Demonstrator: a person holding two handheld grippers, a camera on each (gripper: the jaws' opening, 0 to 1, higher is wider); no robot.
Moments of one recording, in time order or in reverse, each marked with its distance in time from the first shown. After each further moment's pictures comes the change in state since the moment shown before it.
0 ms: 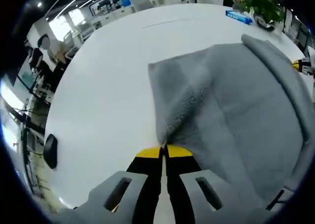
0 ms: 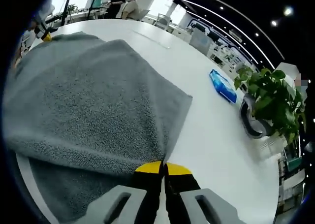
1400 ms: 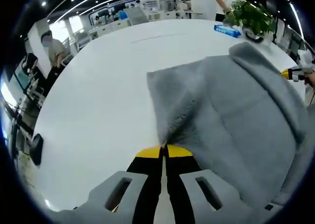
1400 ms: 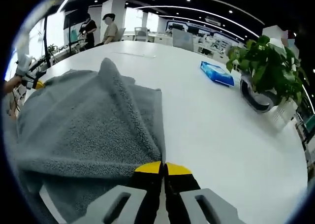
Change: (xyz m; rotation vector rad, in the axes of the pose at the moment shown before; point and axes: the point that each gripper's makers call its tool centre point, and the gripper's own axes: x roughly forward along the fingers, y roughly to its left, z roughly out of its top) left arm 0.002 -0.047 0.013 -0.086 -0.167 -0.097; right arm -0.004 0.016 0.005 0.255 -0.068 0.082
